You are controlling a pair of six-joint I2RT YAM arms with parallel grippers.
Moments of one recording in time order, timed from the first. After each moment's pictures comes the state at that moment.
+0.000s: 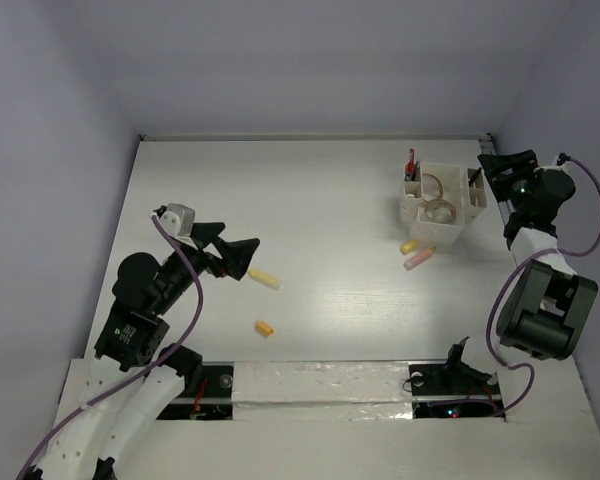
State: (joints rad) left arm -0.42 0.48 0.73 -0.23 0.21 -0.32; right arm -0.47 1.51 0.90 0.51 -0.51 0.96
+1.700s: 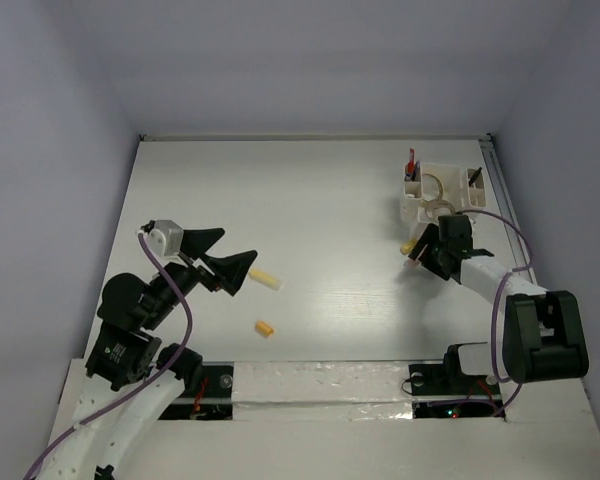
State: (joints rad) left arm -0.44 0.37 0.71 -0.22 0.27 -0.33; right arm 0.06 1.30 0.57 -0.17 0.09 0.63
